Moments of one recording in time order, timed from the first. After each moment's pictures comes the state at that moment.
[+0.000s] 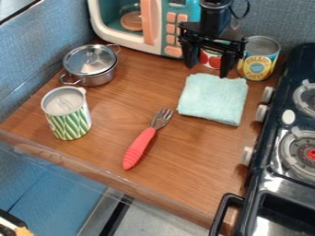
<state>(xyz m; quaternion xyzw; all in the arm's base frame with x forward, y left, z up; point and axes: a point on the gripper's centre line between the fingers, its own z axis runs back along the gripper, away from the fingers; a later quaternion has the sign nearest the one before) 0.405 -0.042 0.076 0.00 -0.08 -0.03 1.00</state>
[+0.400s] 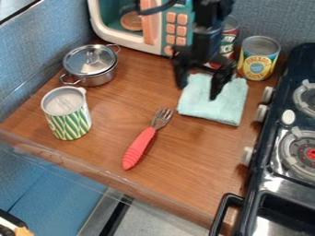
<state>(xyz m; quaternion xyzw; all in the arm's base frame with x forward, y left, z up) 0.374 -0.022 0.045 0.00 -0.03 -0.02 1.00</state>
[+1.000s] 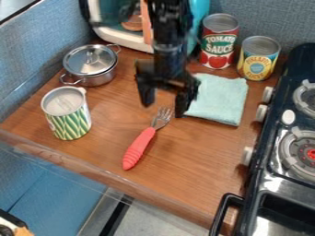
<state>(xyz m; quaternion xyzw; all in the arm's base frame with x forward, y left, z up) 0.325 -0.005 0.035 0.00 -0.02 -0.02 1.00</state>
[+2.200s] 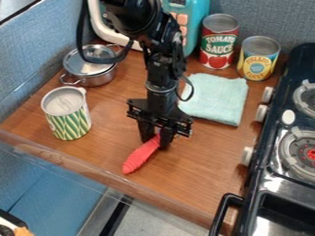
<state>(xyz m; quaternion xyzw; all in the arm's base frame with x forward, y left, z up) 0.287 -0.005 -0.008 0.01 0.04 0.01 1.00</state>
